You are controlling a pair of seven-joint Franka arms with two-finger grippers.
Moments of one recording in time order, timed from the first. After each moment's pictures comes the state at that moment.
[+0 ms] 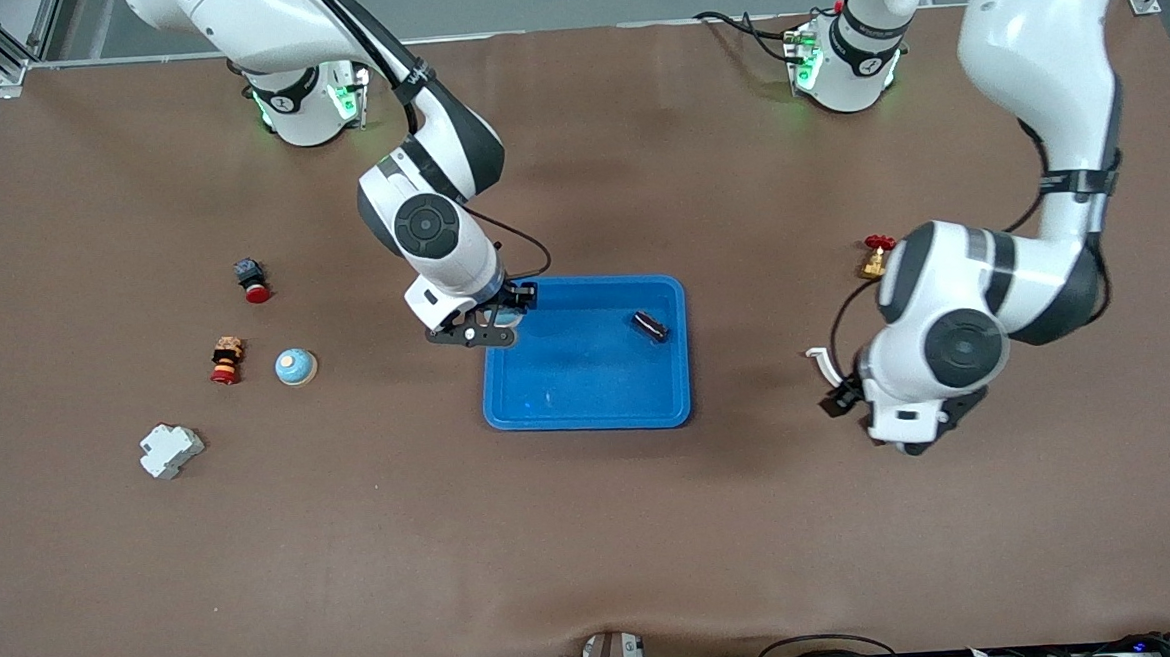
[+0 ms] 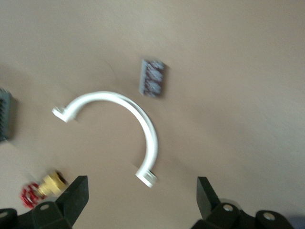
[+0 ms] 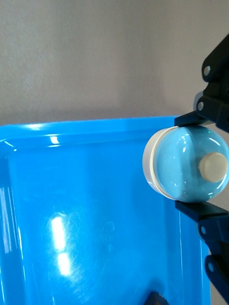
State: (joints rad) left arm -0.08 0.59 -0.17 -1.49 0.15 1.87 -0.91; right arm 0.47 0.45 0.20 -1.87 0.08 2.26 0.73
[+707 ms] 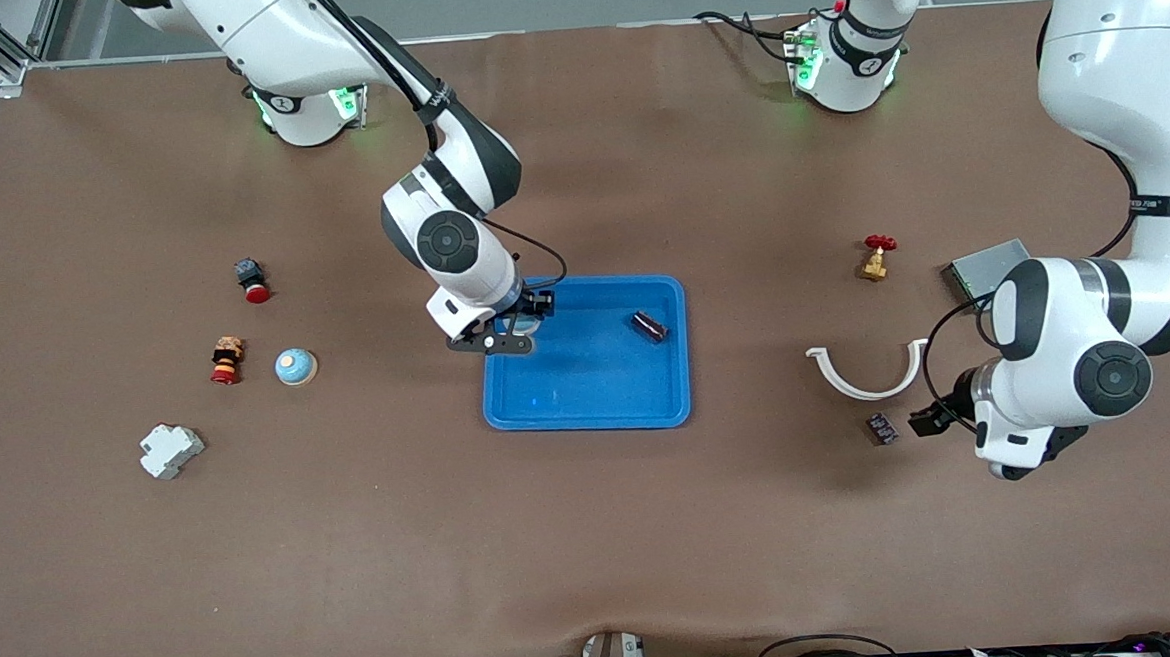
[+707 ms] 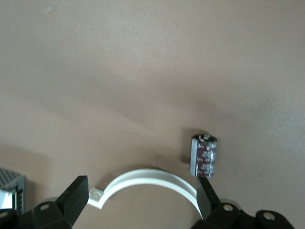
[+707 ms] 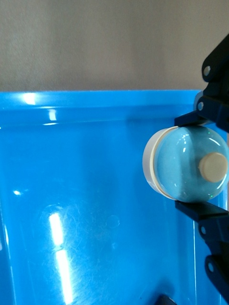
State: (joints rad) left arm 0.10 0.67 -0.17 -1.50 0.15 2.02 -0.62; right arm 0.50 0.55 0.19 -1.83 0.08 2.32 0.73
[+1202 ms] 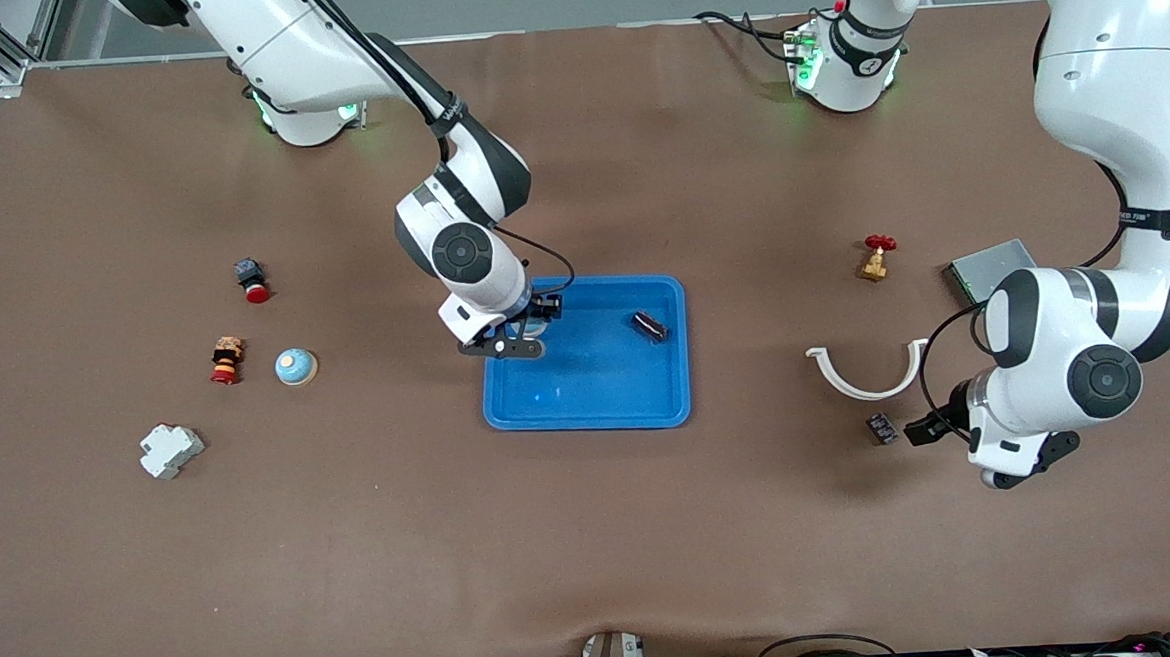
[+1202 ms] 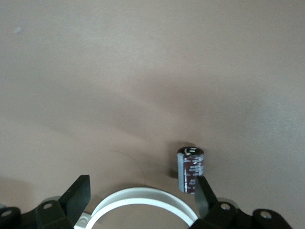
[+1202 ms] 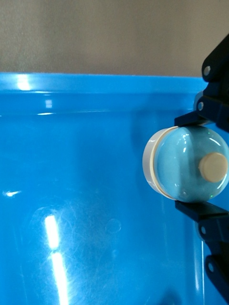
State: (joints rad) left arm 0.09 0.70 -0.18 -1.50 0.15 2.11 -0.55; right arm 0.50 0.60 0.19 -1.80 0.08 2.33 0.73
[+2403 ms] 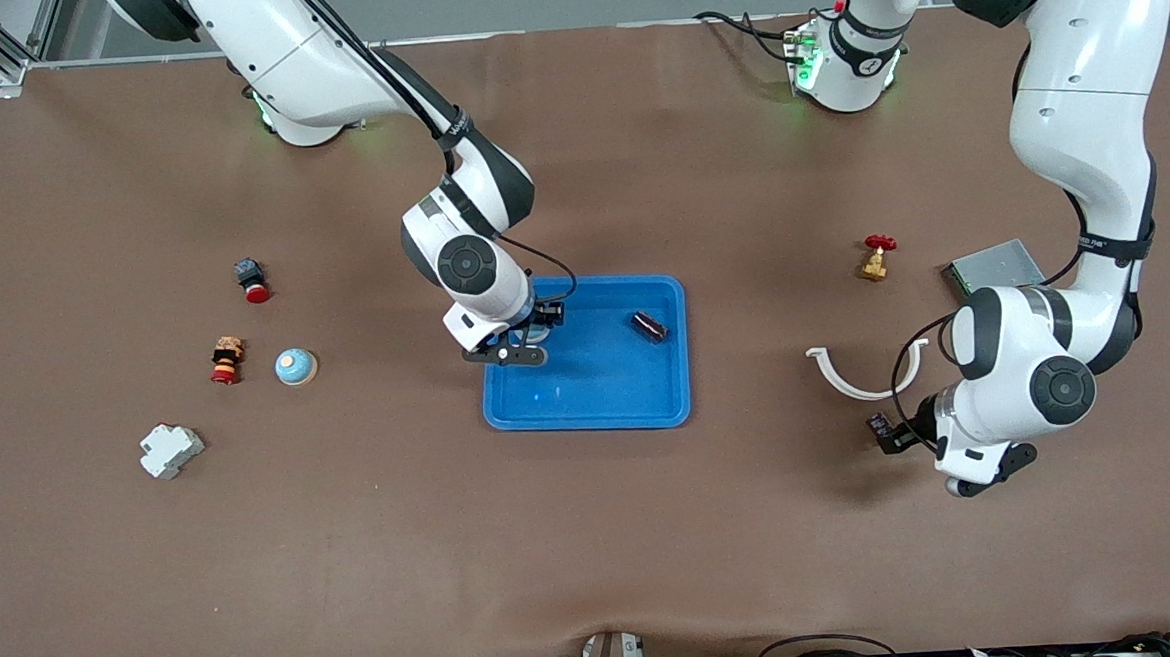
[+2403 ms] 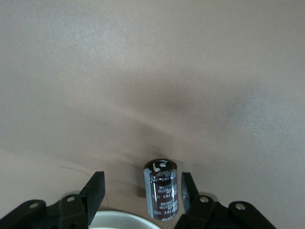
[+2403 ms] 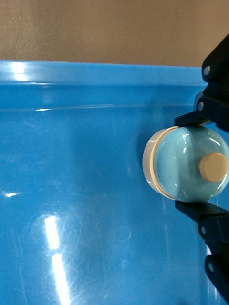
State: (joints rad) left arm 0.08 0.79 -0.19 -1.50 0.10 2.22 -0.54; right arm 0.51 0.64 0.19 -1.78 0.08 2.35 0.73
